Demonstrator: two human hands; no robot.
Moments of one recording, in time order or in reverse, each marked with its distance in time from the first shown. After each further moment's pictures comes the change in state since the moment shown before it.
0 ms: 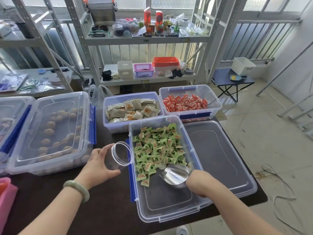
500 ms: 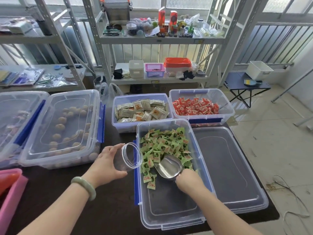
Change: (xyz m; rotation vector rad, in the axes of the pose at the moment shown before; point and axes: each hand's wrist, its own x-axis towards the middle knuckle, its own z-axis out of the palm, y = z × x) left_hand -0.001 0.015 -0.005 0.017 -0.005 0.057; right_hand 0.055 -0.030 0.010 0.341 0.174 0.023
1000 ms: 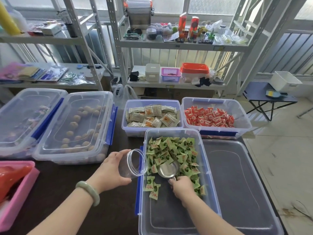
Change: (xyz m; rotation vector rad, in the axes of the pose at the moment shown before) left_hand -0.004 0.009 0.002 -0.065 0.012 -0.060; right_hand 0.046 -0.015 0.020 0.682 -0.017 0.121
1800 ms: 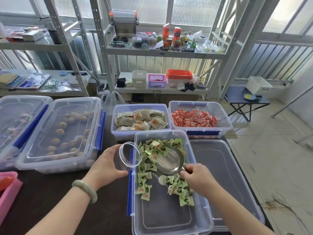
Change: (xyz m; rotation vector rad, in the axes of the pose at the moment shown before) left_hand 0.011 0.022 -0.006 -0.033 0.141 0.052; right_hand -0.068 -0.019 -0.093 -0.344 0.147 -0.432
